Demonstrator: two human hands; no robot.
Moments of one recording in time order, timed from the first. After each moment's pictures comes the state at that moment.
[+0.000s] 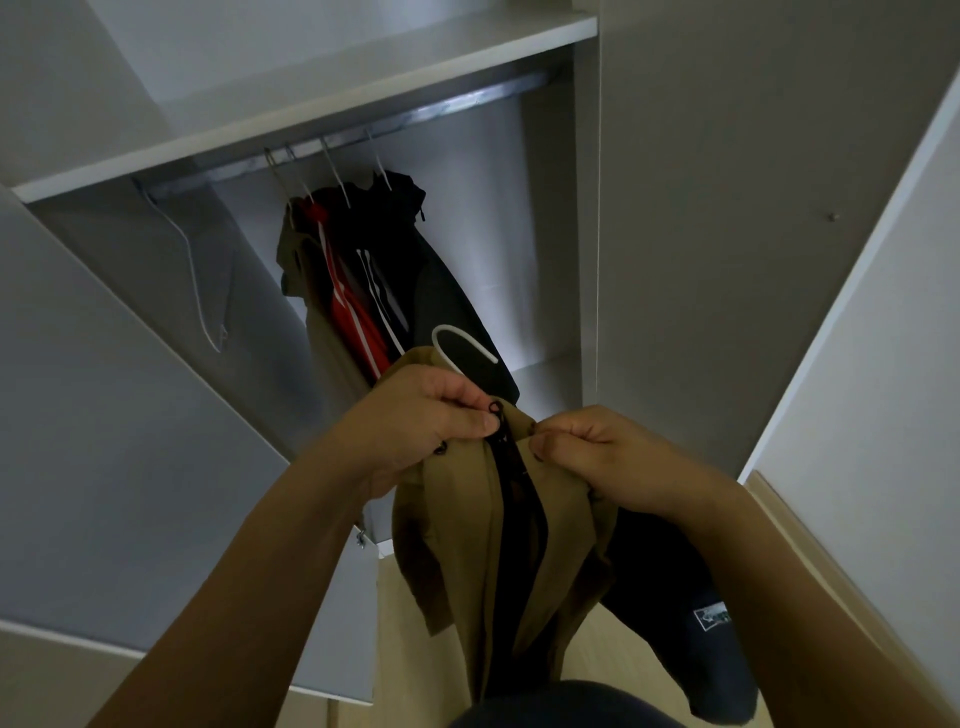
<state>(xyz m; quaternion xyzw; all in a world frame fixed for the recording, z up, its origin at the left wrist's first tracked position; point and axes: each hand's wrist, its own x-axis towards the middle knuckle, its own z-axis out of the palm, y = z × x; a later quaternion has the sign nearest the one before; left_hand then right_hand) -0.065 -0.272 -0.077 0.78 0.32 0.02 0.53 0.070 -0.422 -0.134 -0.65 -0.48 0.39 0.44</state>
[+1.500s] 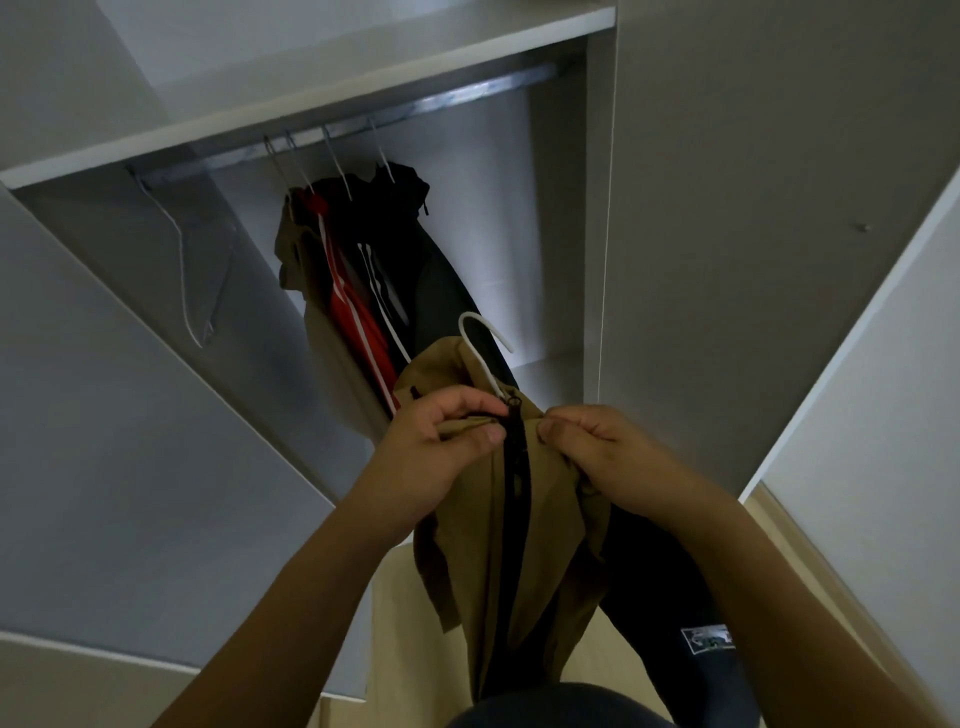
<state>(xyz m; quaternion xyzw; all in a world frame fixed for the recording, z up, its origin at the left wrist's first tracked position) -0.069 -0.276 -0.116 0.78 0.25 0.16 0.55 0.076 -0.405 -0.146 -0.67 -0.46 0.34 0.48</state>
